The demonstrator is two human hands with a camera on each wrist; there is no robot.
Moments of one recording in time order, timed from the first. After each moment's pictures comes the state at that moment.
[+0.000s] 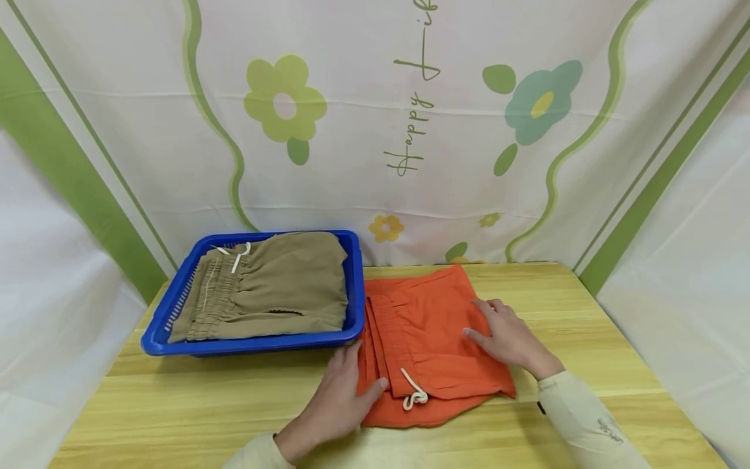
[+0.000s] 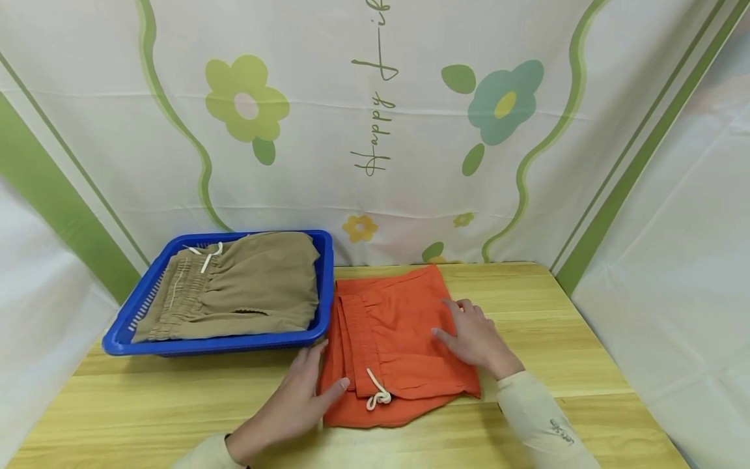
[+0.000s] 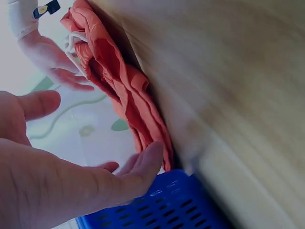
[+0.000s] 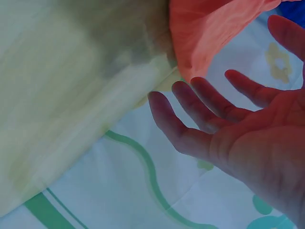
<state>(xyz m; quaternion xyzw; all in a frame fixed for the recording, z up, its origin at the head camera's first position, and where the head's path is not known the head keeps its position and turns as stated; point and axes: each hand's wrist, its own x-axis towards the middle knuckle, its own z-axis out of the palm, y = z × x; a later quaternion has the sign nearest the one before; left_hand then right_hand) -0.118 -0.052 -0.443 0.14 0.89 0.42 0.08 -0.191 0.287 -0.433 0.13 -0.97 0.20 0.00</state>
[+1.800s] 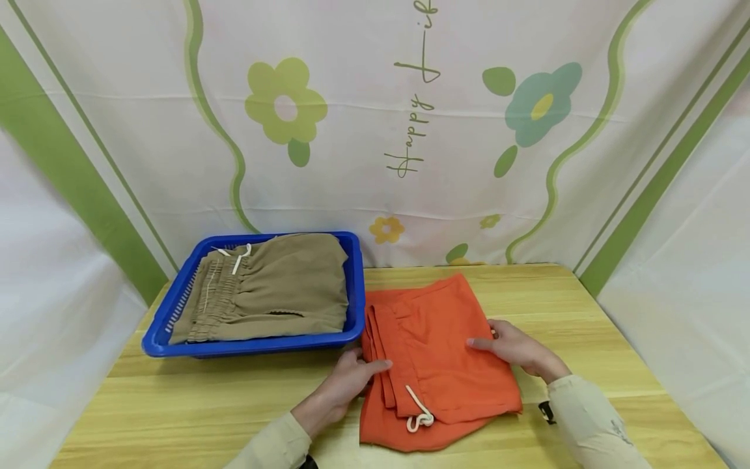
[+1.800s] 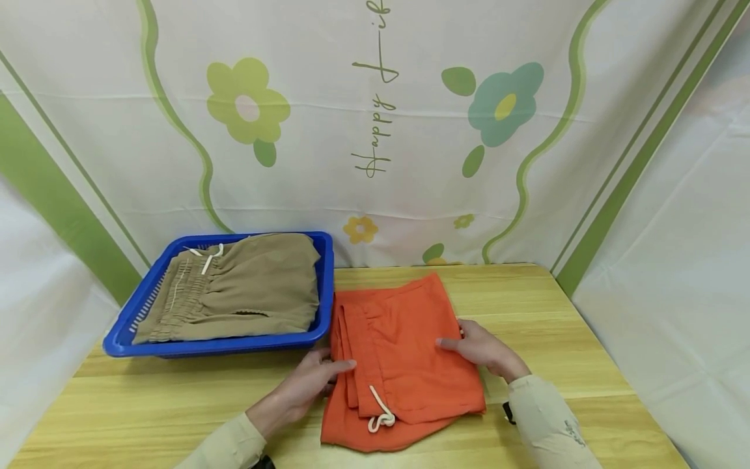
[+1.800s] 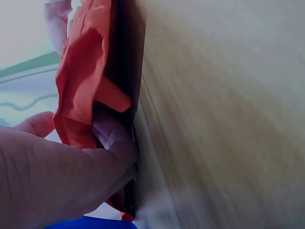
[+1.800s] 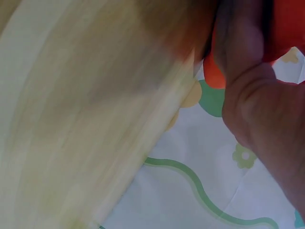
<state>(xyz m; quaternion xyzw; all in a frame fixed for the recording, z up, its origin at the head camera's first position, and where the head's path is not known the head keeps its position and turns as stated) -0.148 -0.032 -0.457 -0.04 0.68 0.69 0.24 -0.194 0.307 -0.447 0.04 -0.82 0.52 -0.23</state>
